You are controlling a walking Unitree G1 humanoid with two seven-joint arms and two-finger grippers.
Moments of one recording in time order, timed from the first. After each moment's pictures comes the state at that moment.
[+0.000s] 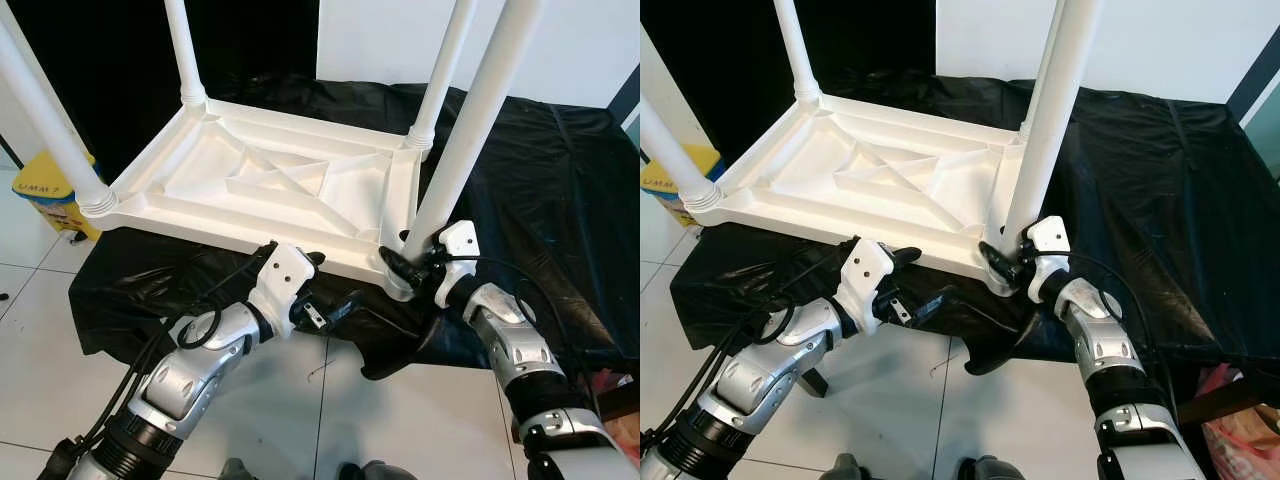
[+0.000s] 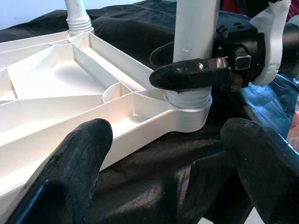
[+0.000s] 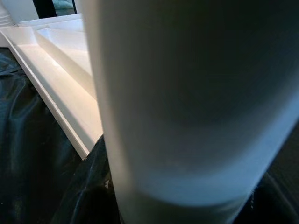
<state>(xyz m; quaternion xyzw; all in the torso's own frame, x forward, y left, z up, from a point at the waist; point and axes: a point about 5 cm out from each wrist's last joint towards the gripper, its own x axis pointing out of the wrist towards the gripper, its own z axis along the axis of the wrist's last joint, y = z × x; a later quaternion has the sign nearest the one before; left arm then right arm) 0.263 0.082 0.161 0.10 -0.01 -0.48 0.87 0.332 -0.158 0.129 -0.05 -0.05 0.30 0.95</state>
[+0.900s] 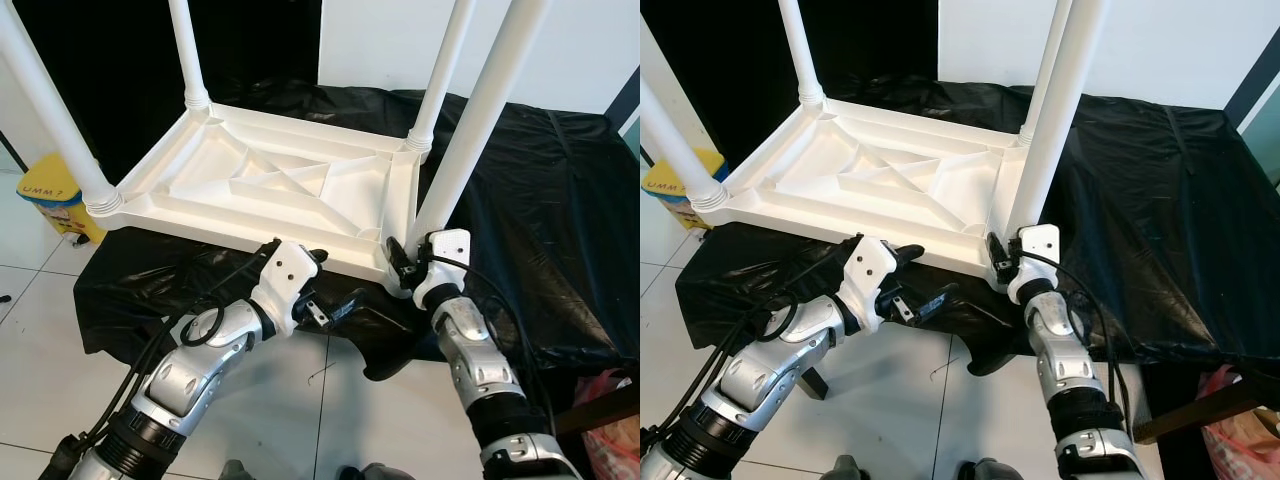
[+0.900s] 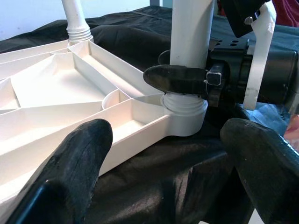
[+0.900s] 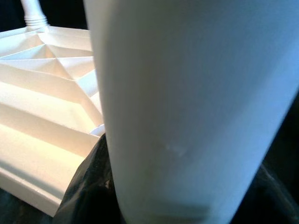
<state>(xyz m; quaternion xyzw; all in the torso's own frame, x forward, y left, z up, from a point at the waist) 0.266 0.079 0.163 0.11 -0.01 -0.48 0.87 0.320 -0.126 0.121 0.03 -0.06 0.06 1.00</state>
